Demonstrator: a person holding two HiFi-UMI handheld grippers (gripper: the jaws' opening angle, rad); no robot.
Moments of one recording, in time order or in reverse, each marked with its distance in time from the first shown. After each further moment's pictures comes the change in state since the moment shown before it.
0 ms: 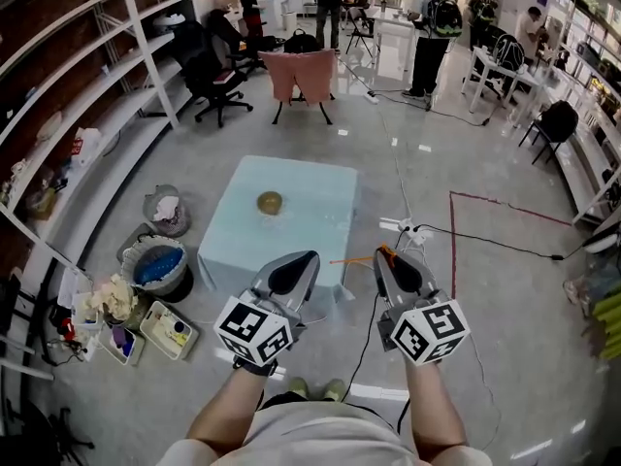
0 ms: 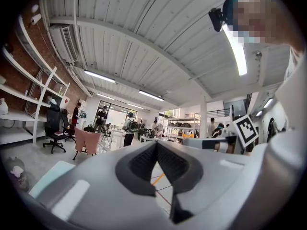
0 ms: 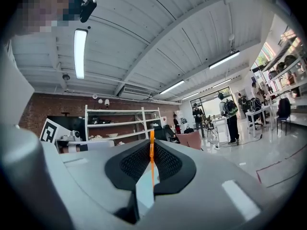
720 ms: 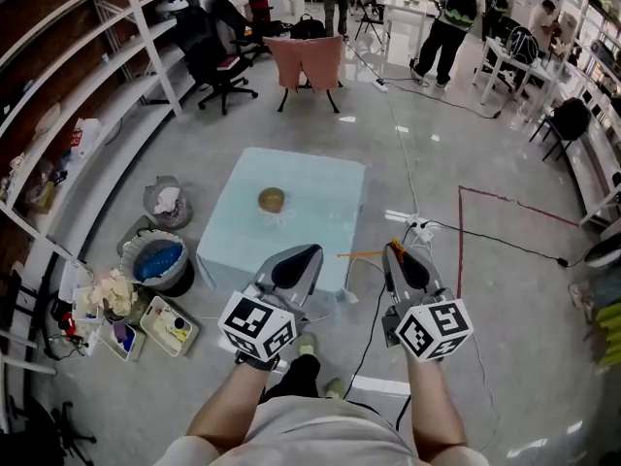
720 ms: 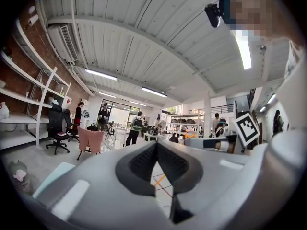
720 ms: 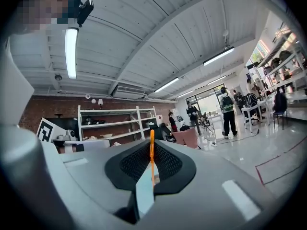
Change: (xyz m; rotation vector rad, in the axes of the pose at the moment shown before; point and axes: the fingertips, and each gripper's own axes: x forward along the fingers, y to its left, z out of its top) left arm 0.043 0.057 -0.023 0.019 0.041 0.035; right arm 0.057 -0.048 -0.030 0.044 0.013 -0.044
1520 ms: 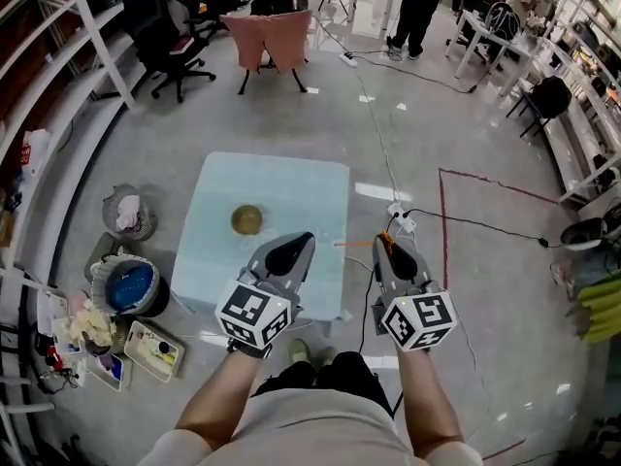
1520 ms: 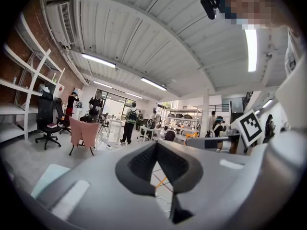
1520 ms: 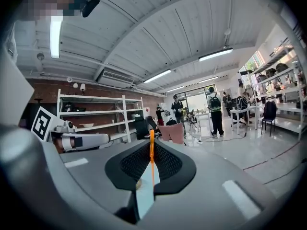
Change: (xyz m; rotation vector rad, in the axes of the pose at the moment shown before) left arm 0.130 0.165 -0.039 -0.036 0.086 -0.099; right arm 0.178 -0.073 -0.044 -0.062 0.084 -0.176
